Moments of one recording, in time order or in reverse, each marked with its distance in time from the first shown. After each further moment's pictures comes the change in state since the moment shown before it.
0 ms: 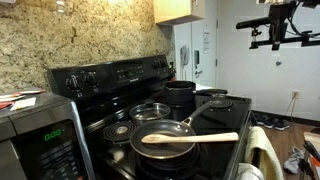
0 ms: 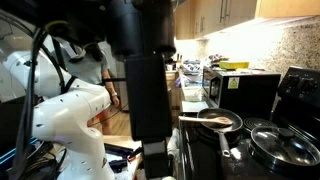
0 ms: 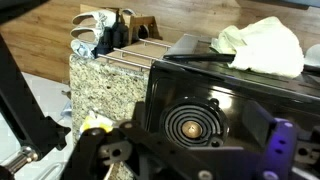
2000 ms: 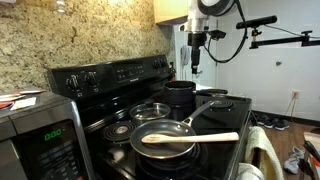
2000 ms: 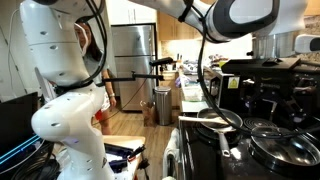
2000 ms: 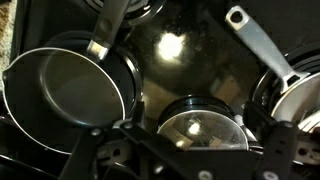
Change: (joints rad) arm 0.273 0.743 0.148 0.430 0.371 0.273 -0.024
